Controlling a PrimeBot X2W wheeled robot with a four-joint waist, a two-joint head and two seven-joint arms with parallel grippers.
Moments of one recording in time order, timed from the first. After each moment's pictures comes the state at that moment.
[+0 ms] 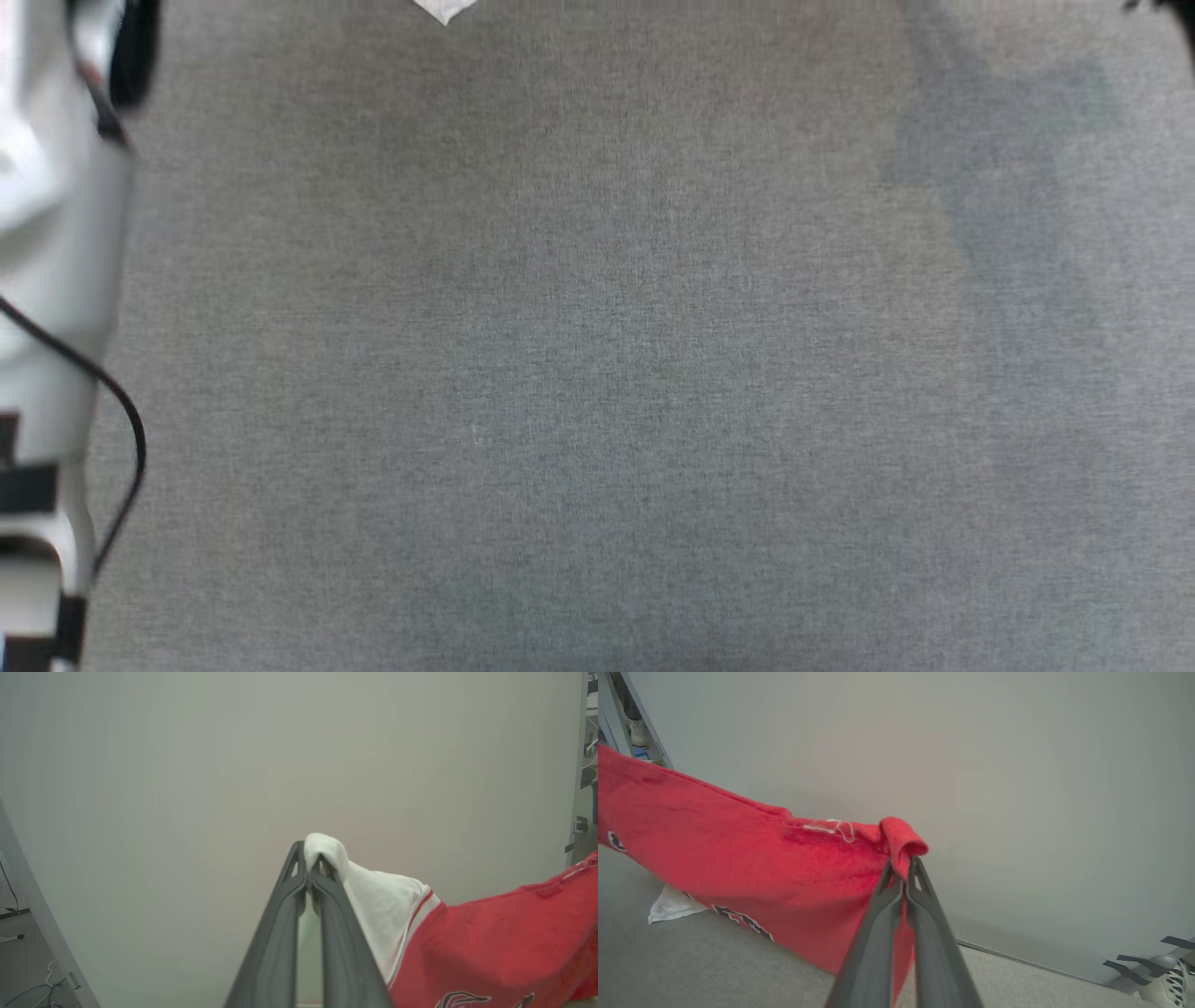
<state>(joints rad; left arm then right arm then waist) -1.19 0.44 -0.37 0.39 -0.43 -0.09 -0.26 -1.27 -0.45 0.58 0.71 0.66 0.13 -0.10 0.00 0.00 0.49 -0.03</state>
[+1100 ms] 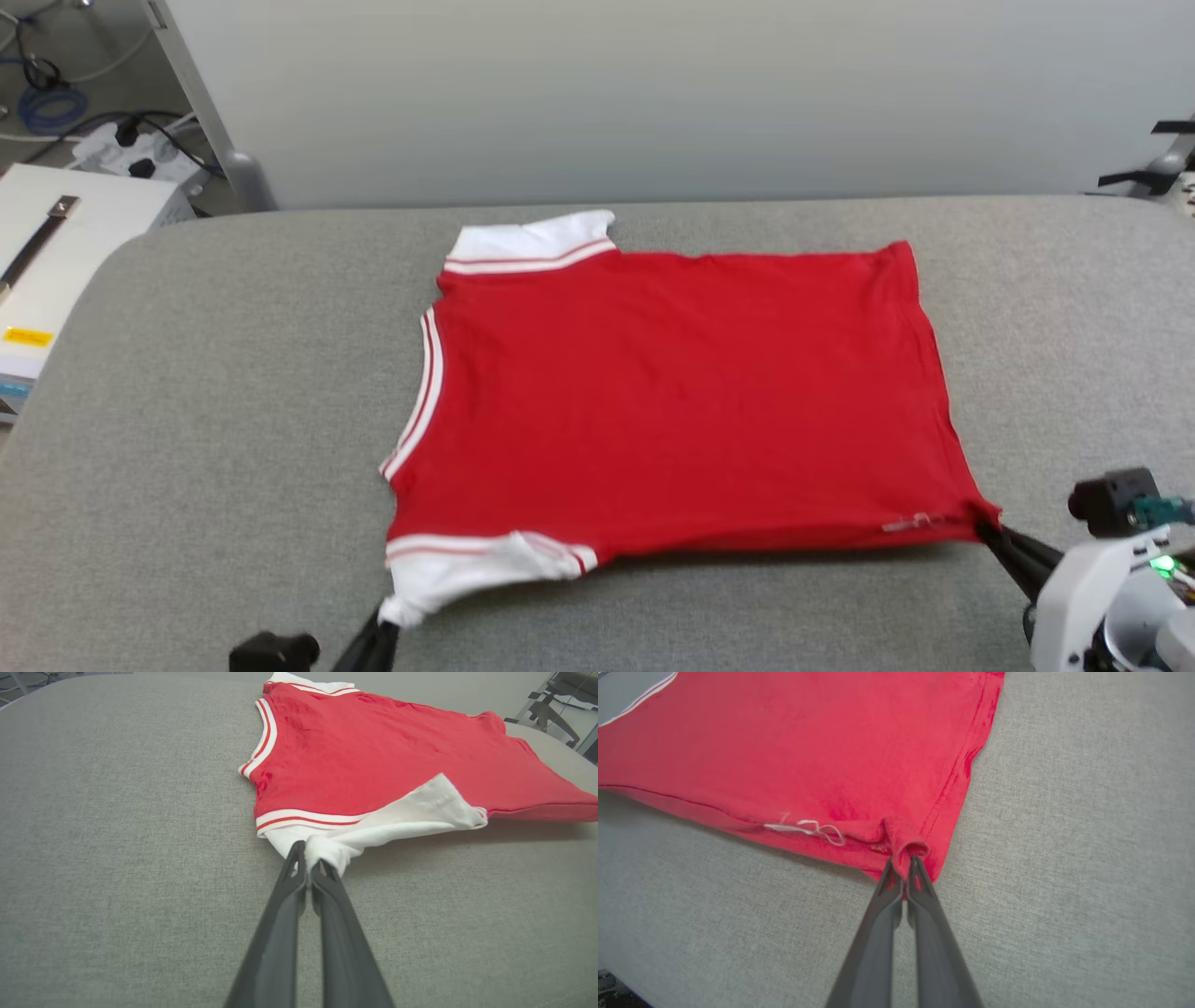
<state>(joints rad) 0.14 0.42 -0.40 0.12 -0.59 0.05 -0.20 -0.31 -0.68 0.79 0.46 0.91 0.13 -0.07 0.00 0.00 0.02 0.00</state>
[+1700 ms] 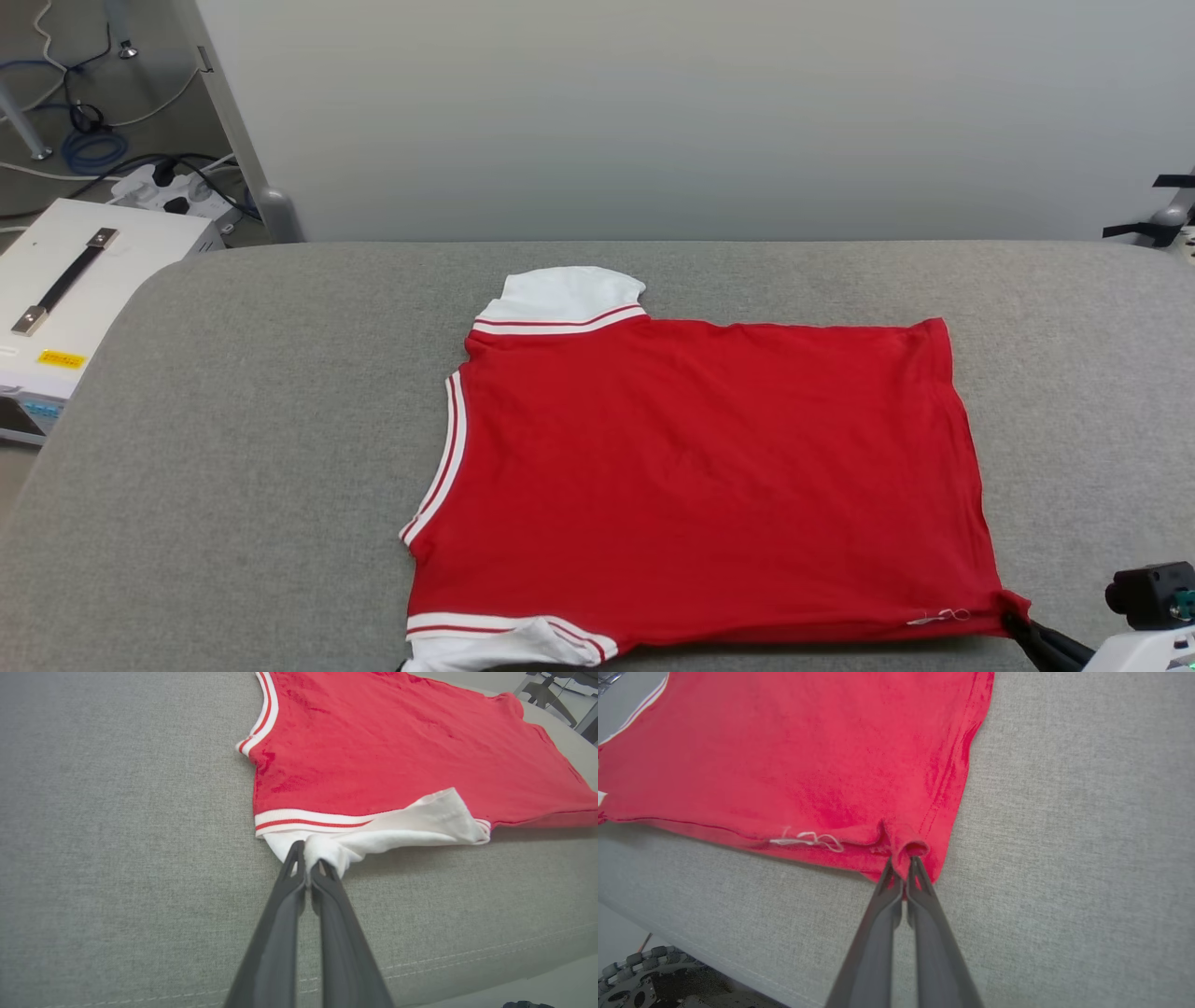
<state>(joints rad) 0.23 0.41 -0.45 0.14 -0.61 0.05 -0.18 -0.02 -0.69 0.59 0.33 0.92 0.13 0.00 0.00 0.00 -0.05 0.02</state>
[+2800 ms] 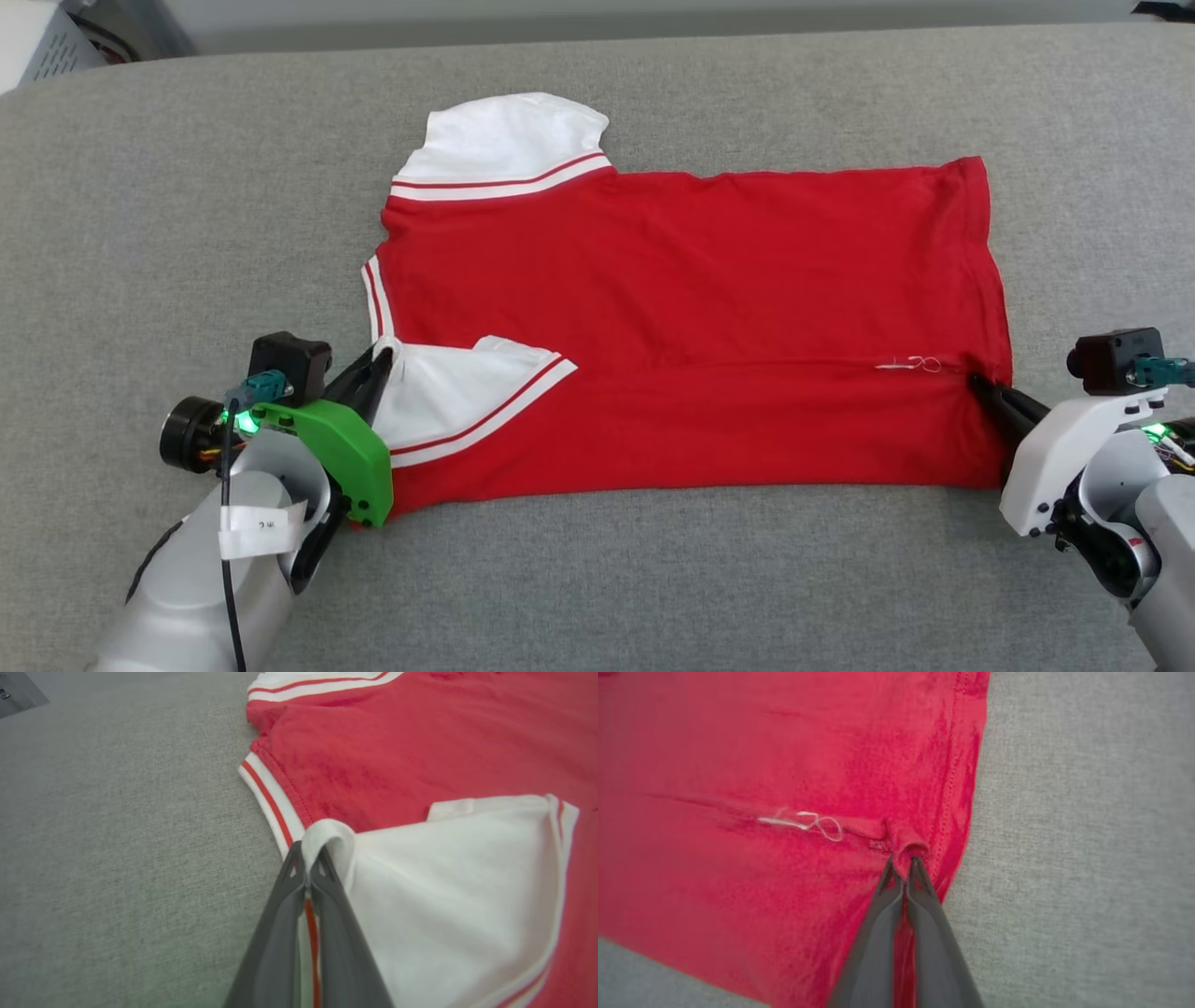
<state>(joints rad) -0.56 0.40 -0.59 0.71 -0.57 -0.13 -0.19 -0.41 -0.51 0.46 0.47 0.71 0.13 0.08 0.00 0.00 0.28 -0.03</state>
